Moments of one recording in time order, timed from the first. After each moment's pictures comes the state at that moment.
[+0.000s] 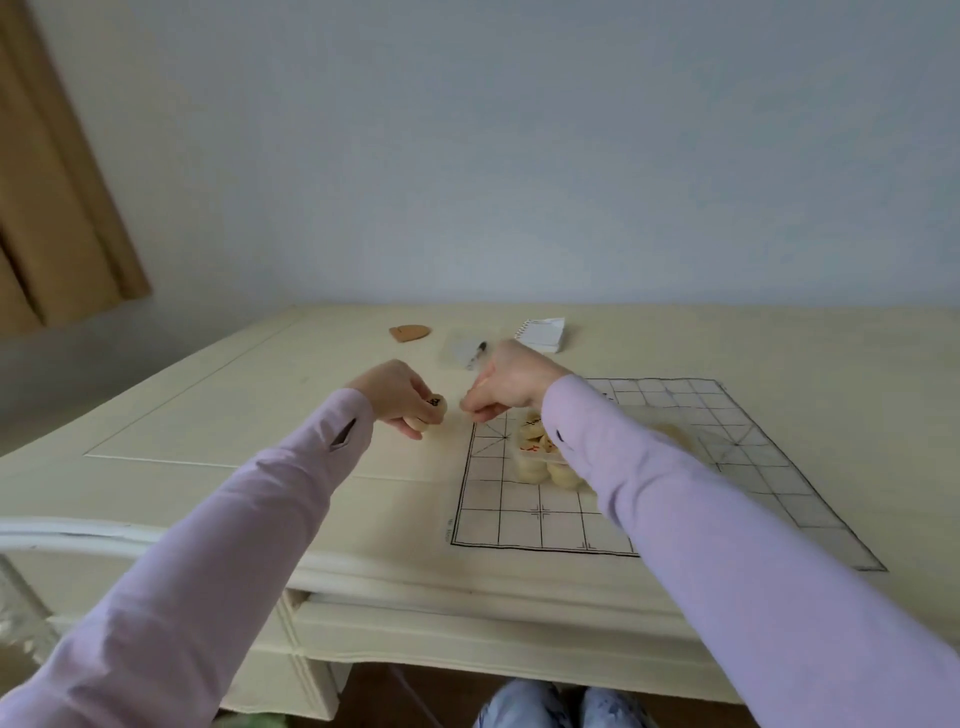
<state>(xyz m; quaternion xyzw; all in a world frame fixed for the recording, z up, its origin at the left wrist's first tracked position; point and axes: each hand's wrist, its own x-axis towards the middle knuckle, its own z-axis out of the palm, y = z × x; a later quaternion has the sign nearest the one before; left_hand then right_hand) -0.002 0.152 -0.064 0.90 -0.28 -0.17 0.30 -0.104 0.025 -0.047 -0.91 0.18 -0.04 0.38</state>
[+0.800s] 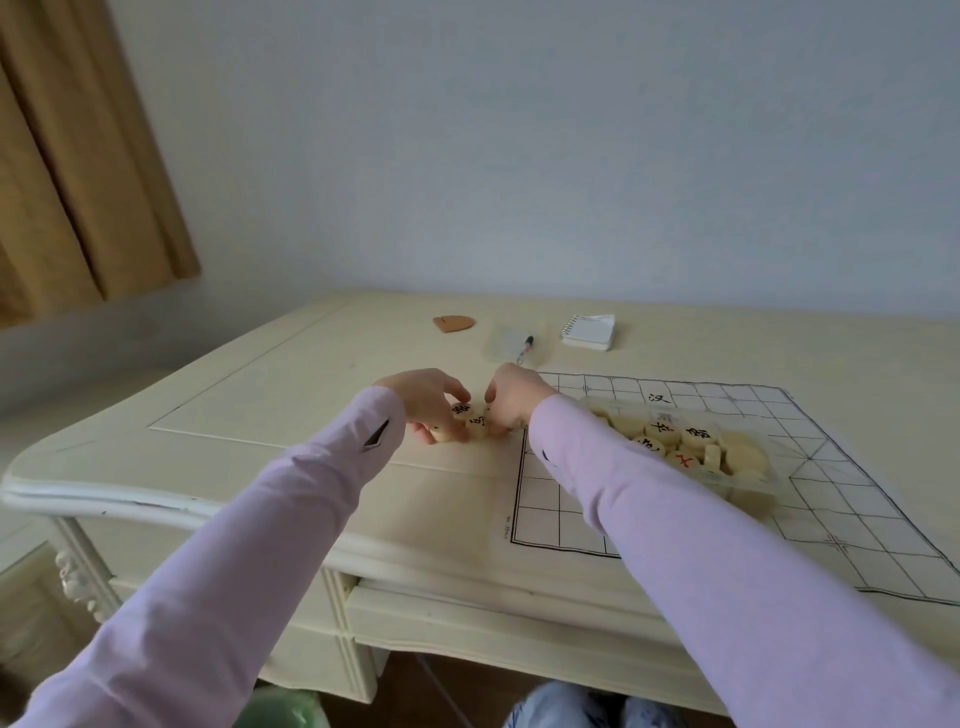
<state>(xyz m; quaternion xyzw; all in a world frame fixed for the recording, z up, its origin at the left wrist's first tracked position) 0.021 0.175 -0.074 0.92 -0.32 -0.19 0.14 -0.058 0.063 -0.077 -0.95 0.21 -0.01 0.24</state>
